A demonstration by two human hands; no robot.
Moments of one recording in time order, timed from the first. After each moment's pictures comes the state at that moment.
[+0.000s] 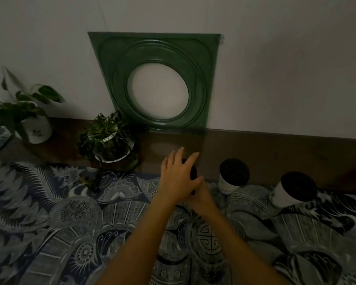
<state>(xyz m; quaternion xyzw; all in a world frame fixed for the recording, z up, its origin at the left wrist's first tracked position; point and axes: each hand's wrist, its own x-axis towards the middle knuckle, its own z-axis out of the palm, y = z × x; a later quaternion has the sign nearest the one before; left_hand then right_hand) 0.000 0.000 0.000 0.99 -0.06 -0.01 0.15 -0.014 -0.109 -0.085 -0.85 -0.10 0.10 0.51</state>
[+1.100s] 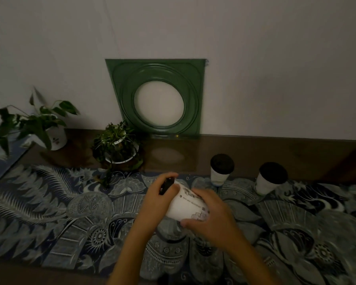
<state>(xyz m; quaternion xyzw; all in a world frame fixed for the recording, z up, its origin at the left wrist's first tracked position) -0.164 0.020 0.103 0.77 0.08 -0.03 0.63 -0.175 -0.154 0.073 -0.88 -0.12 0.06 0.46</state>
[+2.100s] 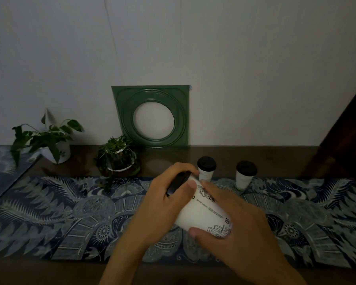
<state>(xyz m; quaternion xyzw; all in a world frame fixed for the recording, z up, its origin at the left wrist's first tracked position) -0.312 -0.009 0.239 0.78 -0.17 0.04 0.61 -0.347 -0.183 0.222 -0.91 -0.18 -0.19 0.33</state>
